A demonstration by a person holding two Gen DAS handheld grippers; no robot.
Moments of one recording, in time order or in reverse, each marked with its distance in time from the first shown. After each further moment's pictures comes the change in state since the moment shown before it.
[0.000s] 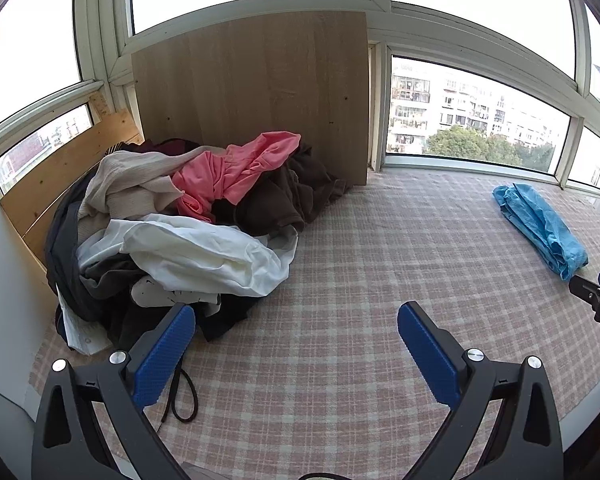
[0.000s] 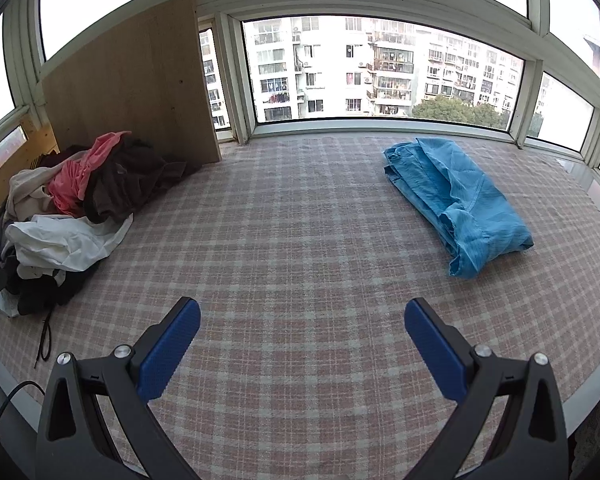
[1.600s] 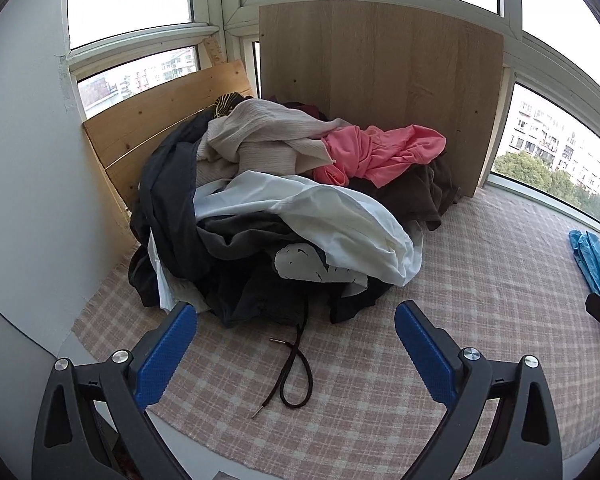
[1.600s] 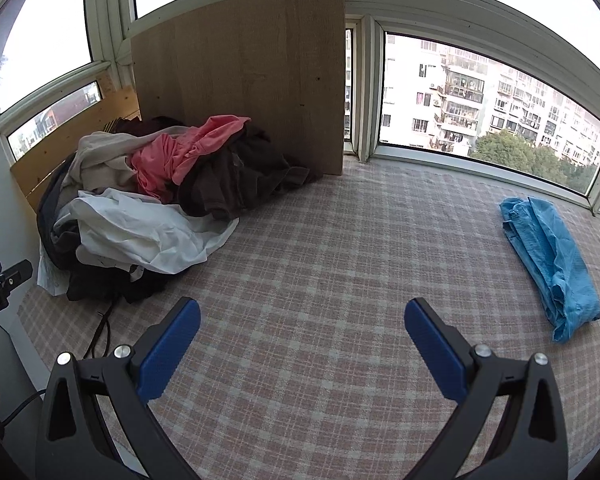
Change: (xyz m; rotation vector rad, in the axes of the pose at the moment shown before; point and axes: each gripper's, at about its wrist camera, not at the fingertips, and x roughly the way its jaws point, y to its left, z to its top) left arm 0.013 0.121 0.000 -0.201 0.052 0.232; right arm 0.021 0.196 0.028 -0.146 -0.044 0.124
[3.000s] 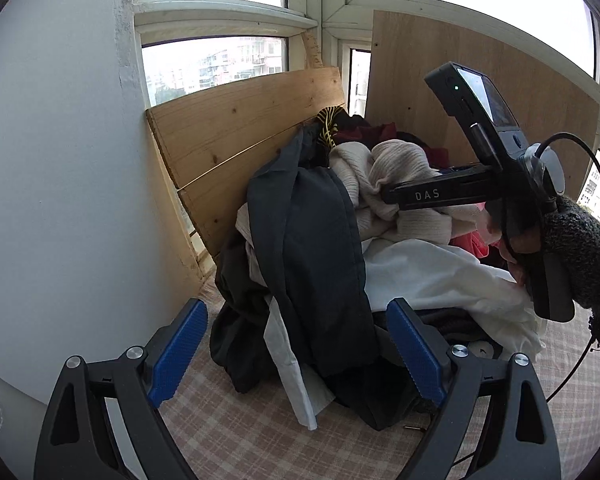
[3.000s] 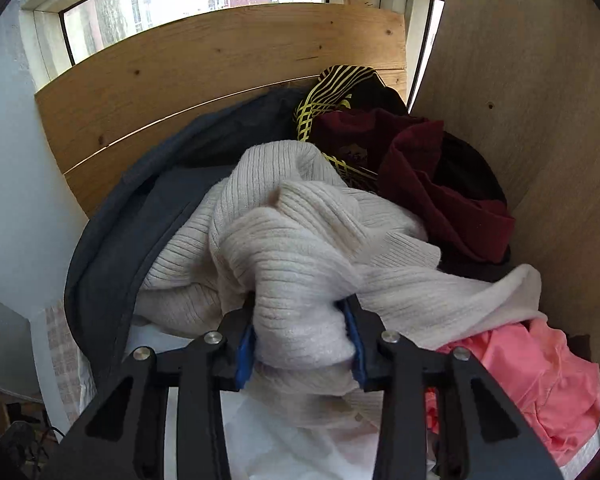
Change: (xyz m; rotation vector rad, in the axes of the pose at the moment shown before) left arm 0.081 0.159 0.057 -0.128 -0.028 0.061; right arm 0.237 0.369 0.170 -0.555 0.200 0.465
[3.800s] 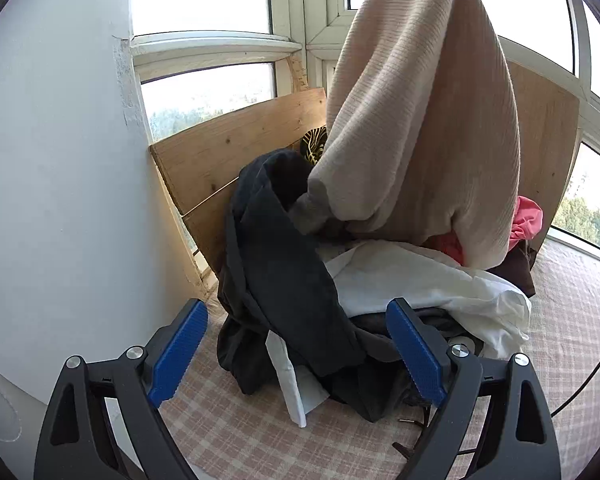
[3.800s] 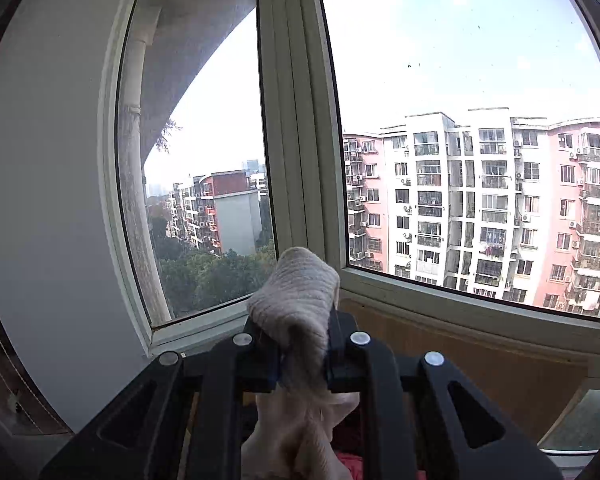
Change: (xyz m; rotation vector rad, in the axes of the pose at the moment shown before) left arm -0.050 -0.012 0.008 0.073 -0.072 -0.022; right arm -0.460 -0.039 0.065 0.108 -0.756 -0.119
